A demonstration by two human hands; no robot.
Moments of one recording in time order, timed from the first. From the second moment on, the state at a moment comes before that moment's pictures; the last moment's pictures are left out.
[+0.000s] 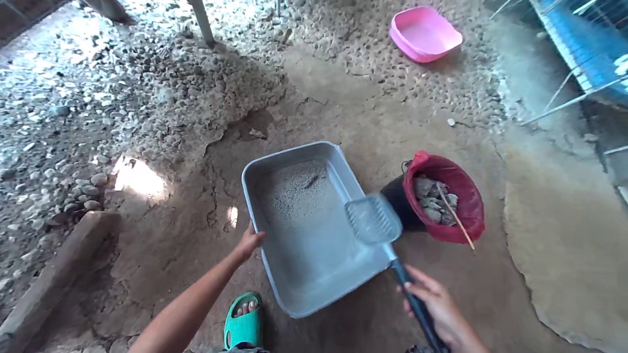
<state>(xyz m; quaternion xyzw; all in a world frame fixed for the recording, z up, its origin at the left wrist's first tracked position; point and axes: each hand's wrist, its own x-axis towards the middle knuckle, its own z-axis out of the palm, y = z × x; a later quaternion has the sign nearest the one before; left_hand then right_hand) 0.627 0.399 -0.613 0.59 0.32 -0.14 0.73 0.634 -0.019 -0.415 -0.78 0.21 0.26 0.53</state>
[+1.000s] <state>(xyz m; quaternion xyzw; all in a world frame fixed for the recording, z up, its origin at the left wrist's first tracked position) 0.570 0.373 -0.614 0.55 0.37 -0.05 0.75 0.641 0.050 -0.477 -0.81 0.10 0.23 0.53</state>
